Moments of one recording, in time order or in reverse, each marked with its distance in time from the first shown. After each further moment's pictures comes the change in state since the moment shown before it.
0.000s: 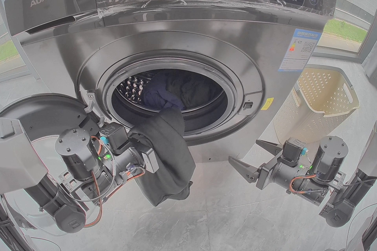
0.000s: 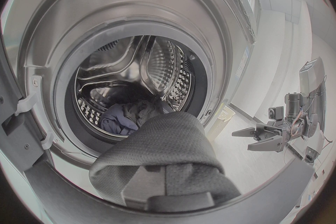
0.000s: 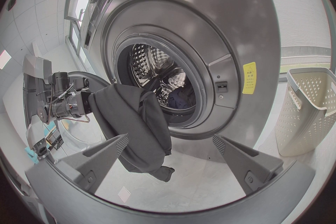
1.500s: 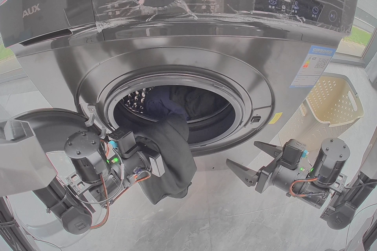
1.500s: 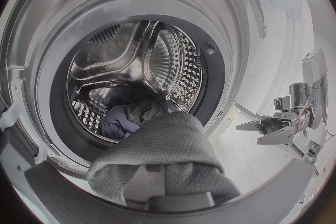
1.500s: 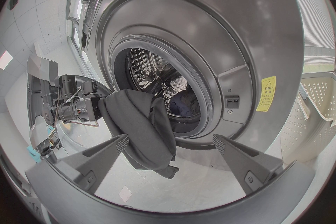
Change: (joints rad) left arm -0.021 0.044 -0.016 -0.001 0.014 0.025; right arm 0.030 -0.019 0.012 0.000 -0.006 0.001
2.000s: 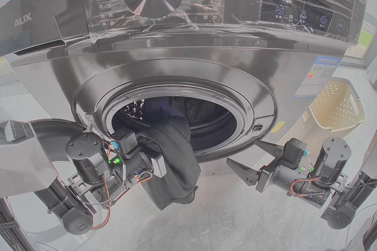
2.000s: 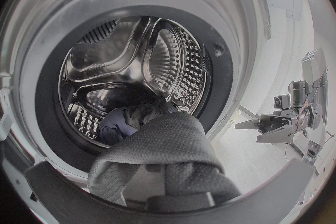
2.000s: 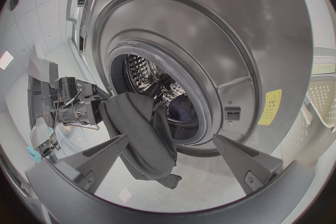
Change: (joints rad) left arm -0.013 0.002 -0.003 0.001 0.008 -0.001; right arm 0.002 -0.008 -0.001 0.000 0.000 -0.001
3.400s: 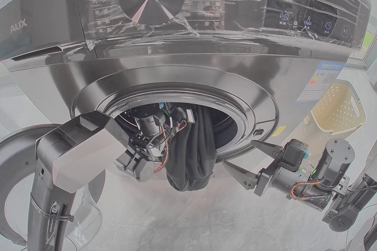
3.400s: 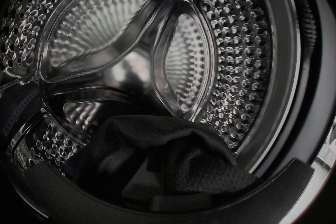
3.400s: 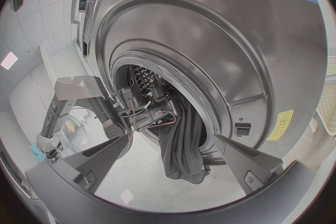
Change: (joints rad) left arm 0.086 0.508 -0.890 0.160 0.039 -0.005; right arm 0.045 -0.032 0.002 0.000 -0.002 0.000
